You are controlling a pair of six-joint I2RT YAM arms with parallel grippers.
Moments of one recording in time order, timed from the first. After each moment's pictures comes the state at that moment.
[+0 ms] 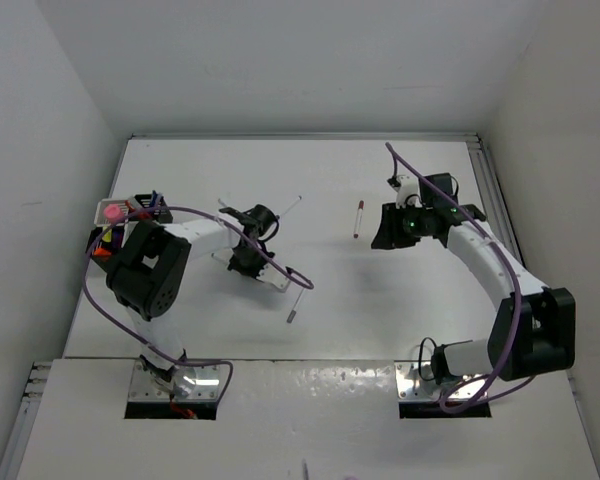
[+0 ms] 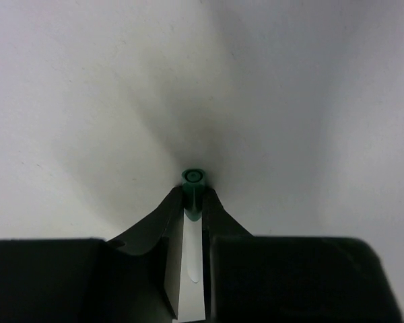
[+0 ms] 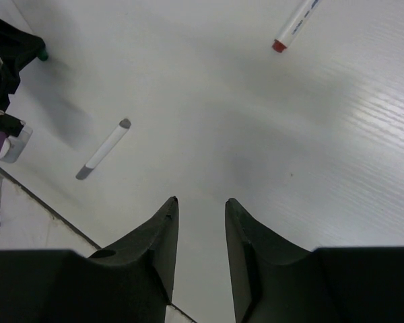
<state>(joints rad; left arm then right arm) -0.53 1.80 1.09 -0.77 0.08 1.50 0.14 1.36 0.94 -0.56 -0.49 0.03</state>
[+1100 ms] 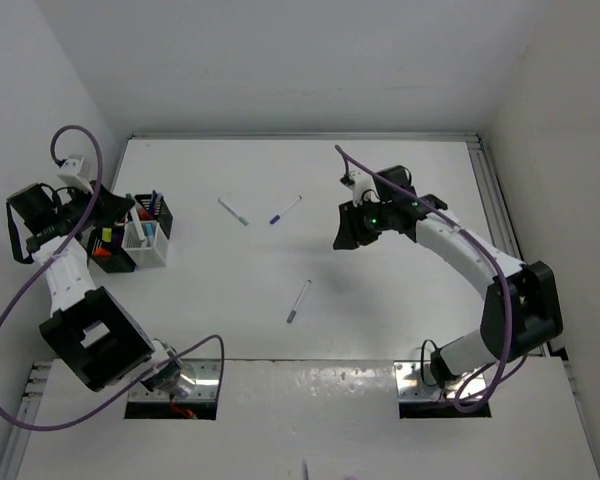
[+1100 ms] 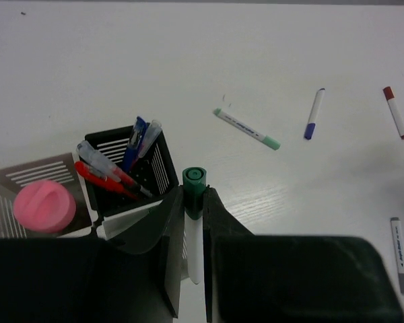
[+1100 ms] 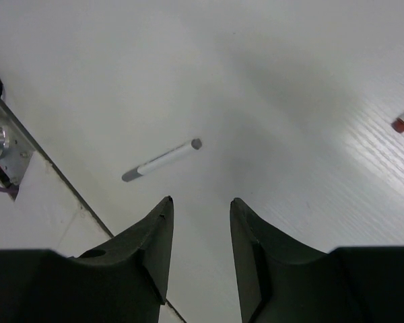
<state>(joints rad) 0.69 1.30 1.05 -0.30 1.00 0.25 0.39 1.49 1.07 -0.49 -0.50 0.05</state>
